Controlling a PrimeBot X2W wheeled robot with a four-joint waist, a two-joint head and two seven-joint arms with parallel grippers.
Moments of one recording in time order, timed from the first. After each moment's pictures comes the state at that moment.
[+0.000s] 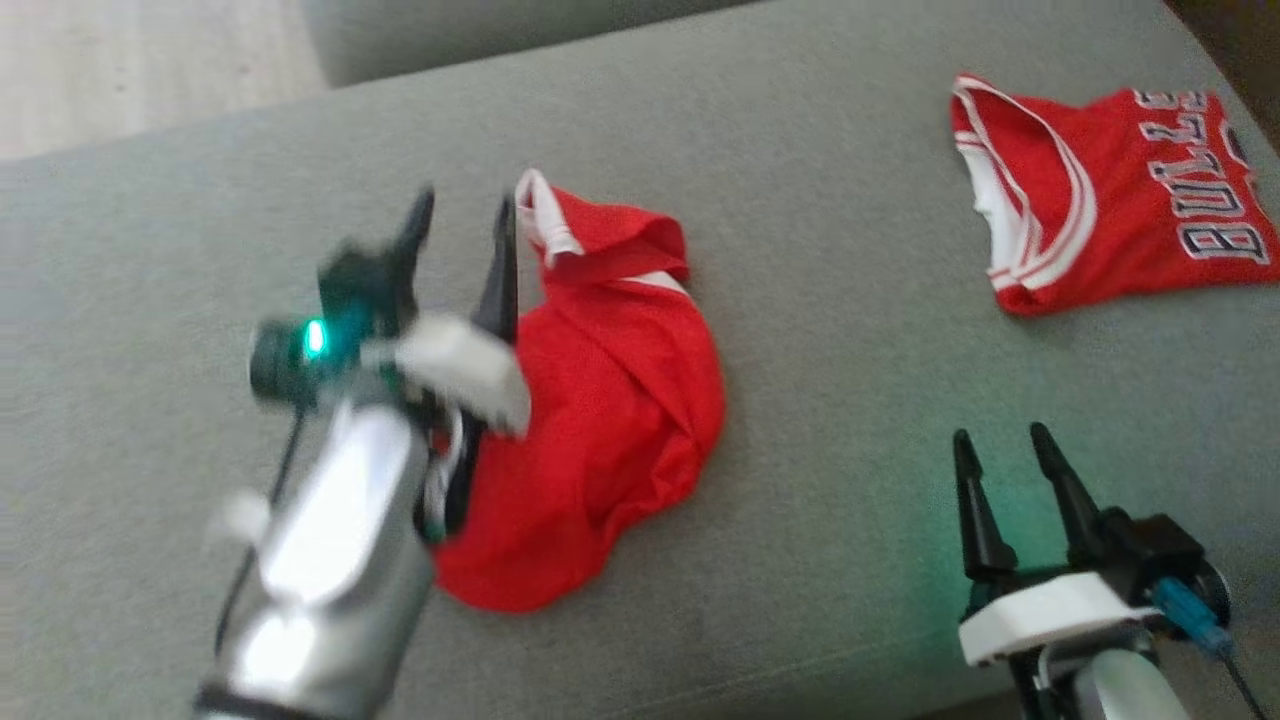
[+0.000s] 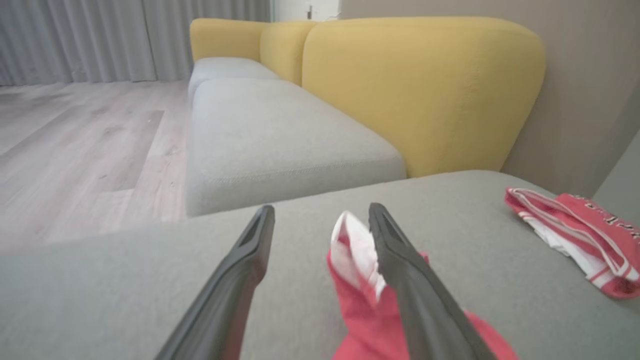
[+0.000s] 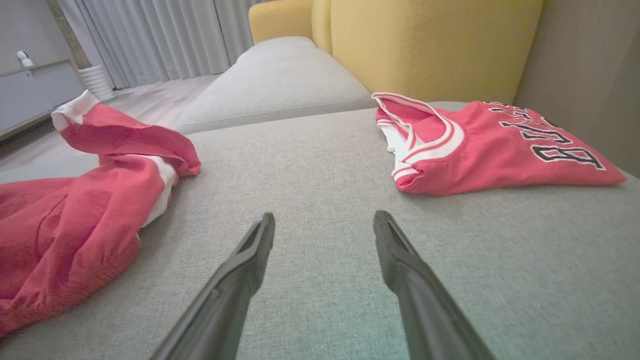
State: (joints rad) left arm -0.58 0.07 -0.47 0.55 -0.34 0.14 -0.23; right arm -0.03 -0.05 0.04 0.33 0.11 0.13 -0.26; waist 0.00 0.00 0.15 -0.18
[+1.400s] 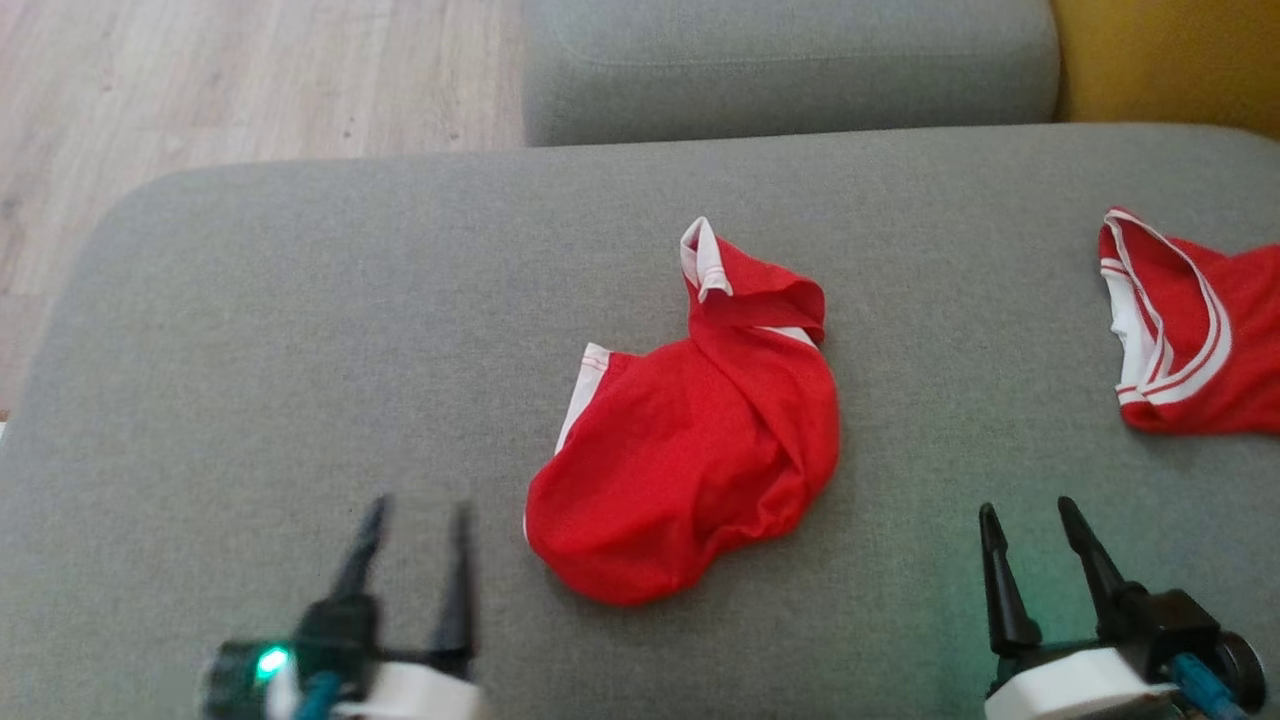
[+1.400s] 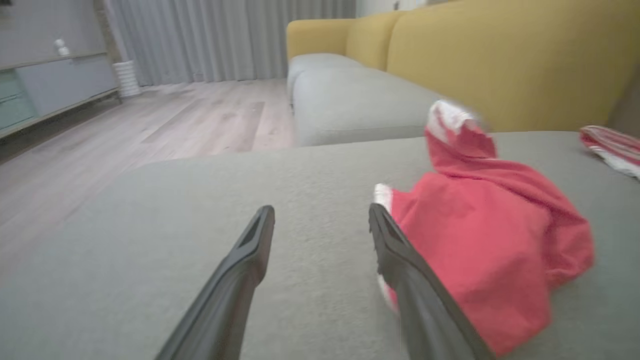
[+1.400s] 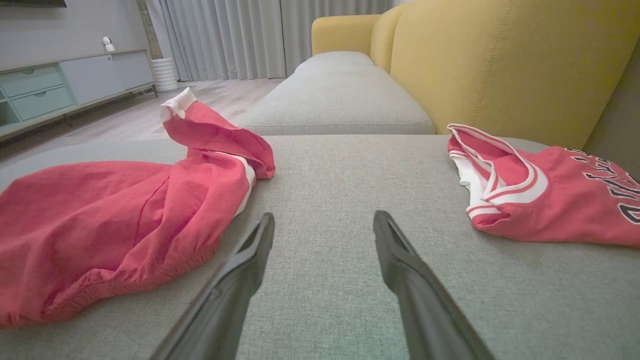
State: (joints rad) left arm 0.15 0.08 -0.26 0.08 -0.06 0.13 -0.25; right arm 0.11 -0.04 -0.02 0.26 0.03 0.13 -0.26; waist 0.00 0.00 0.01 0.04
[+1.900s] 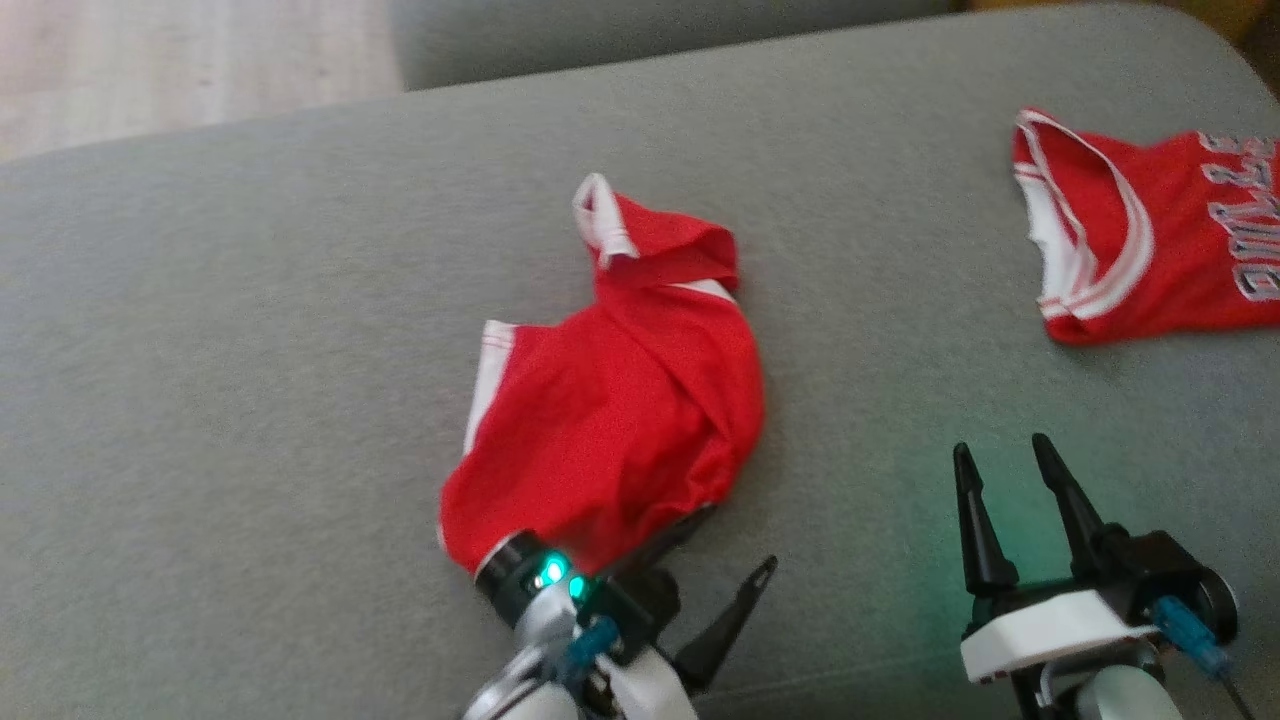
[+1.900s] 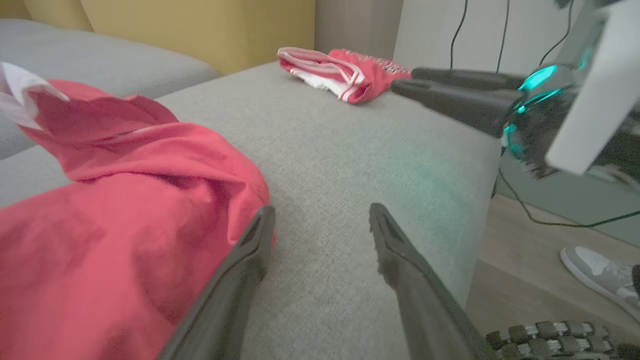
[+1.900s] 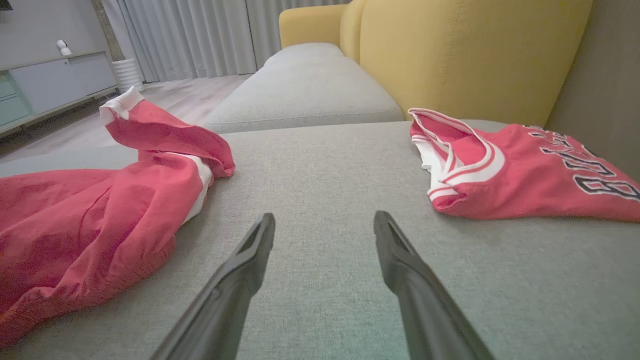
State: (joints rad) left arm -0.18 0.06 -0.77 0.33 -0.07 -0.08 -0.23; right arm 0.02 -0.04 0.03 0.26 0.06 0.13 -0.26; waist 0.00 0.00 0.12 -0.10
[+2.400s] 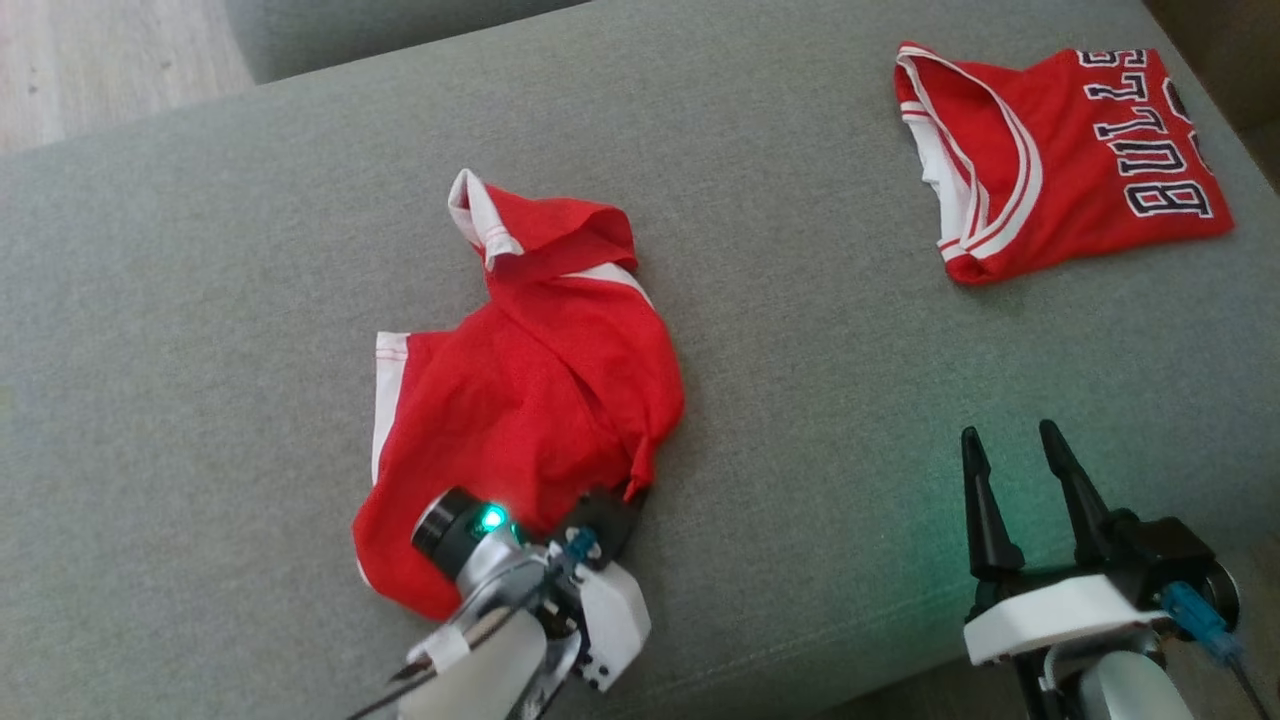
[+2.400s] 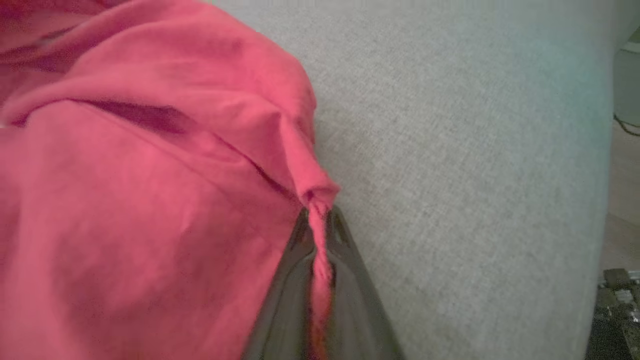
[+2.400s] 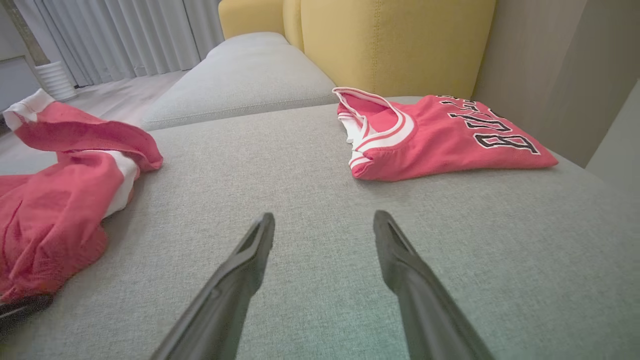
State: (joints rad) left arm -0.39 0.05 -0.83 0.68 -0.12 0.09 -0.14; right arm -0.01 -0.04 0.02 0.28 0.10 0.13 -0.26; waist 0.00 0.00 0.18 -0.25
